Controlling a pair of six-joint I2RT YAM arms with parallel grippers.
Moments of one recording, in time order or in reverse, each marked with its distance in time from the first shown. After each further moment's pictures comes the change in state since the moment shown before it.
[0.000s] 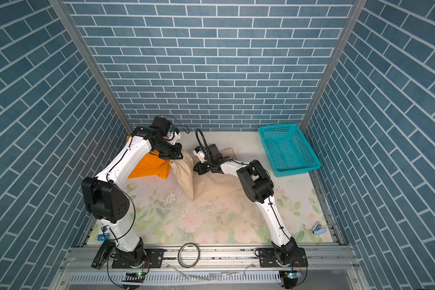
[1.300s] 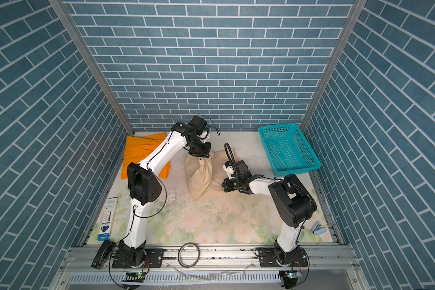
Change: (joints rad) left arm -0.239 0.397 0.457 -0.072 -0.031 -0.126; right arm -0.108 -0.551 -0.752 0.073 0.182 0.092
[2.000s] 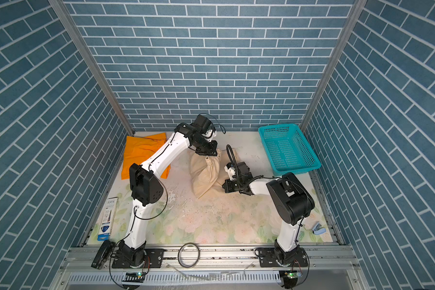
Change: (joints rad) left arm -0.043 0.010 0.048 0.069 0.075 -0.017; right arm -0.011 0.035 -0.030 0.062 -0.037 0.048
